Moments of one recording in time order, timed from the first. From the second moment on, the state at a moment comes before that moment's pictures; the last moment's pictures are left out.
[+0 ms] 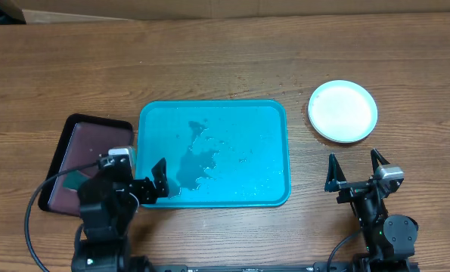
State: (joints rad) left arm 0.08 0.50 0.42 -0.46 0.20 -0.13; right arm 0.05 0.01 0.02 -0.03 -0.10 0.15
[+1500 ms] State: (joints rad) left arm -0.01 0.02 0.01 -0.07 0.05 -0.10; right arm 0.05 0.01 0.02 -0.03 -0.10 0.15
